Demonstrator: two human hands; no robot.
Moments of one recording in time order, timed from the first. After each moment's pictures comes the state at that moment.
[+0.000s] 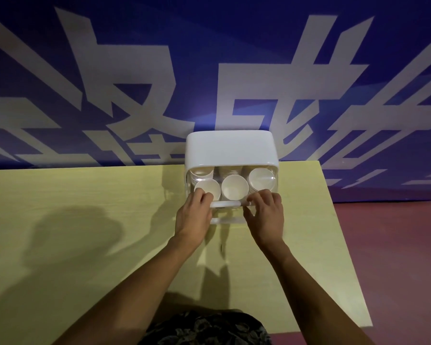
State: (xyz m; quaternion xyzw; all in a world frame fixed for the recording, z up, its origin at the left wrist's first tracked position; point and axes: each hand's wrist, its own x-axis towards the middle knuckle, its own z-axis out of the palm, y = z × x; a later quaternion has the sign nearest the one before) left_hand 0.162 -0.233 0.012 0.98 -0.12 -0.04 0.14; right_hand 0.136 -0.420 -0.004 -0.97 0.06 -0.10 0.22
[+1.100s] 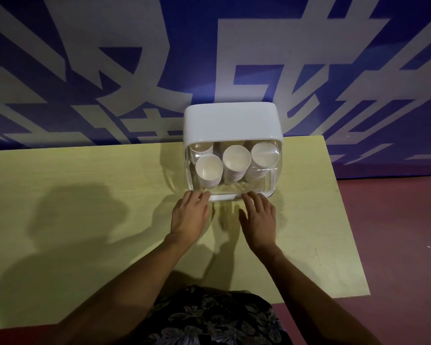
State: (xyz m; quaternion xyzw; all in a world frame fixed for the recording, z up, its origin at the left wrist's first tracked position) left_hand 0.126 -0.212 -0.039 0.98 -0.16 -0.06 0.10; right_hand 0.080 -0.405 -0.071 -0.99 0.04 -0.03 0.15
